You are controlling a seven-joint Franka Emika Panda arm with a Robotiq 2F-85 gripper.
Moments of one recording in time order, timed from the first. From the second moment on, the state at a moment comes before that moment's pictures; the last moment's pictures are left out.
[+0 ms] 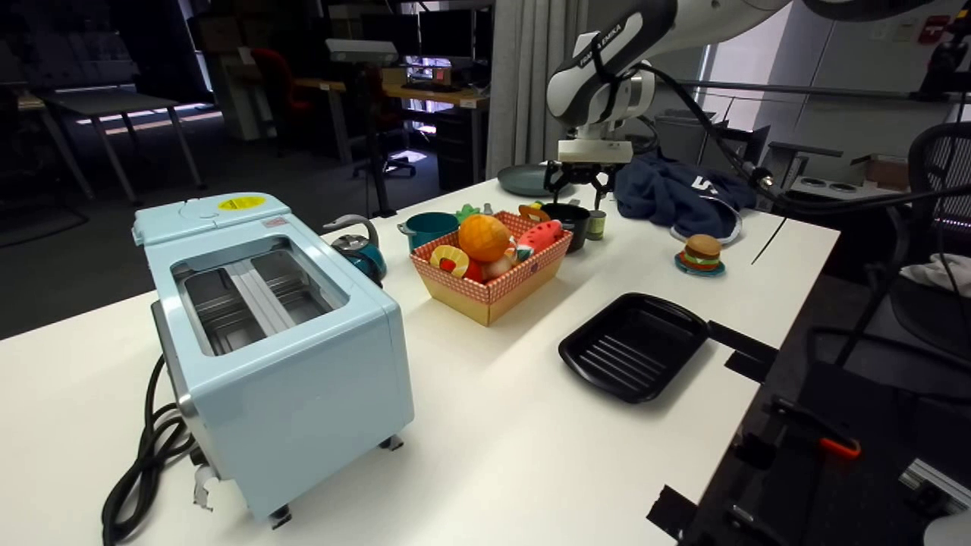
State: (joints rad) arm -0.22 0.74 -0.23 -1.45 0.13 2.29 0.43
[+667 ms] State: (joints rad) arm -0.19 0.76 -0.22 -1.45 0.12 2.30 0.43
